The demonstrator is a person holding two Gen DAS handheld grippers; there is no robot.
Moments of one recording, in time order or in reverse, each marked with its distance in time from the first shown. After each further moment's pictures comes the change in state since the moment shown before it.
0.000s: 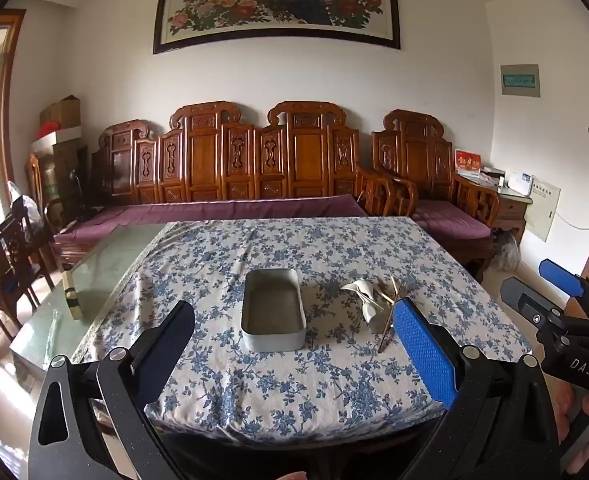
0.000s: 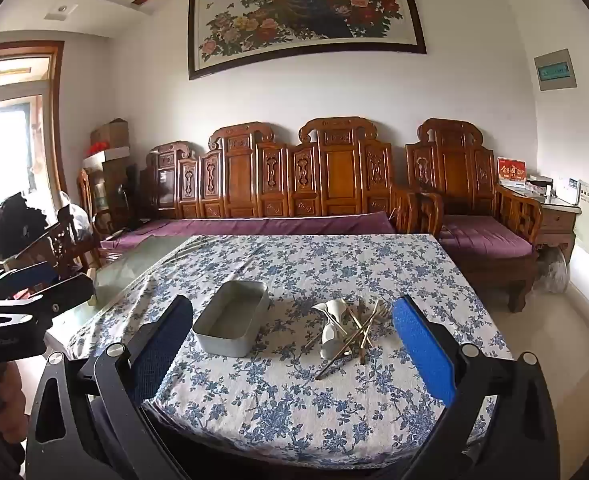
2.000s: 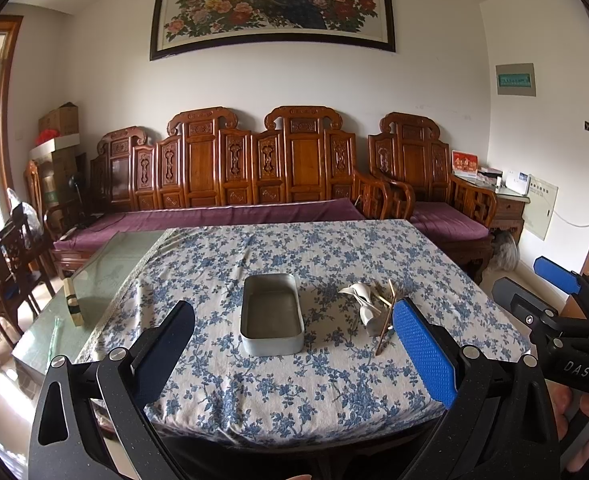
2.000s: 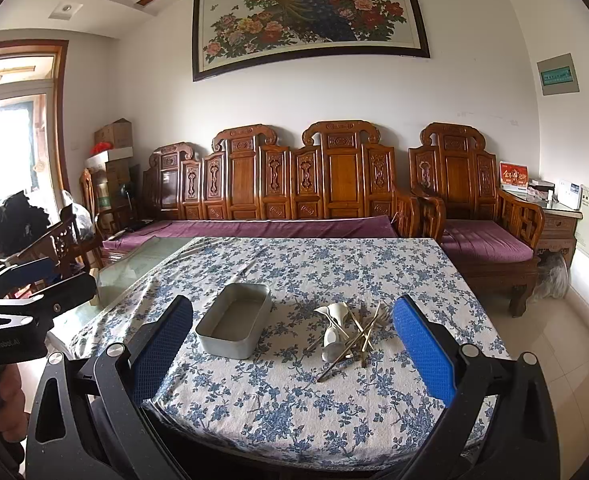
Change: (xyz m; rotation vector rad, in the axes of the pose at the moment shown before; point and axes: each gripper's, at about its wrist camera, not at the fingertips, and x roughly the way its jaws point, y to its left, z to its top) left arm -0.008 -0.002 0.010 0.011 -0.013 0.000; right arm -0.002 0.004 0.002 -0.006 -0.009 -0.001
